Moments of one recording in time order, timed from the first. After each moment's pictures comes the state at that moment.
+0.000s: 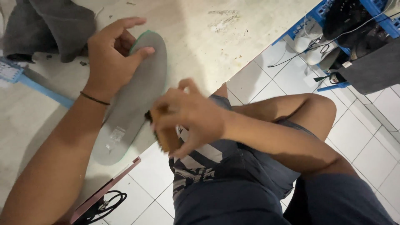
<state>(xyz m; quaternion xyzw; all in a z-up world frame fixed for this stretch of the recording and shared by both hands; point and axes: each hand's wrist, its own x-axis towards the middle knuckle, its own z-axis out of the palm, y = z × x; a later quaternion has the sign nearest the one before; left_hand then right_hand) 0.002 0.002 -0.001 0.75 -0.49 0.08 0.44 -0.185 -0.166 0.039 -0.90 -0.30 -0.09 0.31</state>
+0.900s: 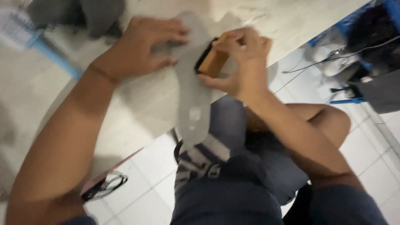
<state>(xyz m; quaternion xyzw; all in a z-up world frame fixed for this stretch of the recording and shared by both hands) 0.020 0.013 -0.004 0.72 -0.62 -0.03 0.30 -0.176 -0.199 0.028 -0.92 -0.13 -0.29 0.21</state>
